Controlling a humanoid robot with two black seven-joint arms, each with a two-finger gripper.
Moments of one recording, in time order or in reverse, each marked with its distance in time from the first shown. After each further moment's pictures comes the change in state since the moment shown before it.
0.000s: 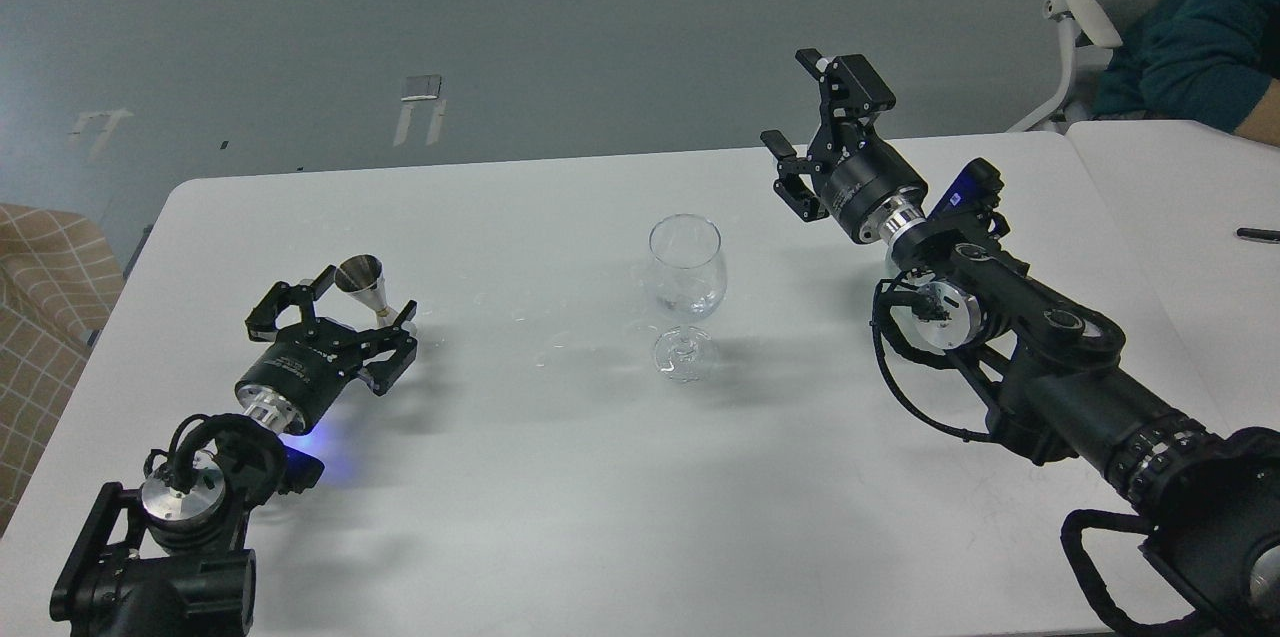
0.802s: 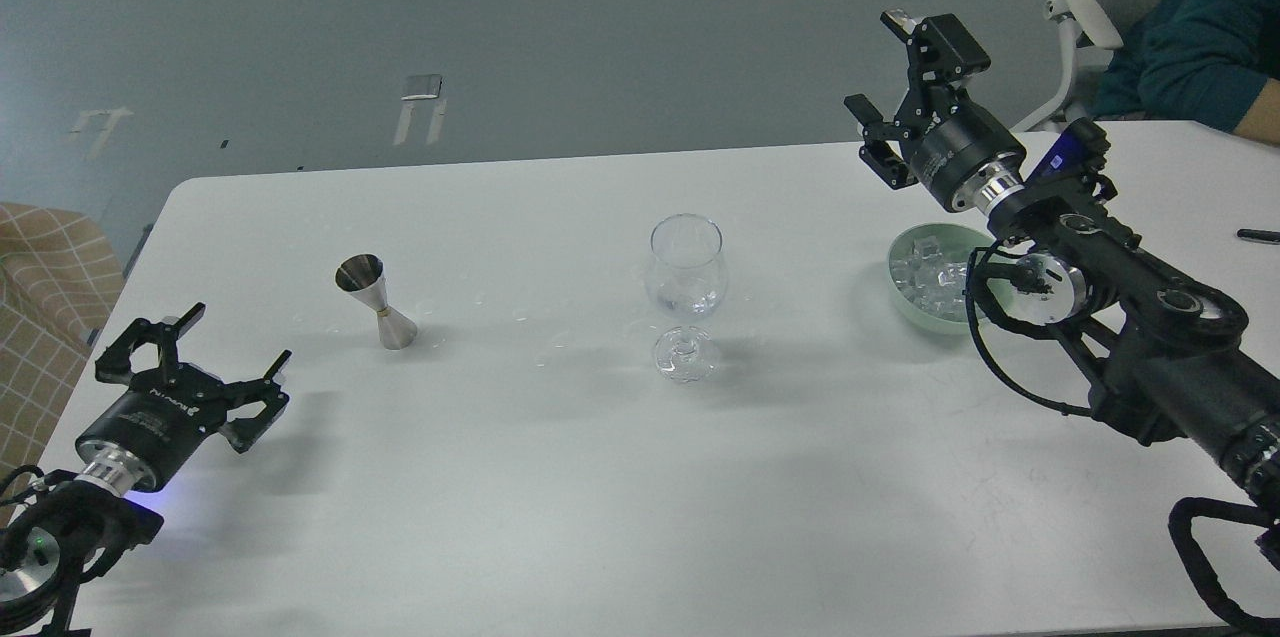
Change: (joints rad) left arm 0.152 0.277 -0.007 -0.083 0.004 -0.074 0.000; right arm -0.008 -0.274 -0.015 0.168 0.003 0.001 -0.046
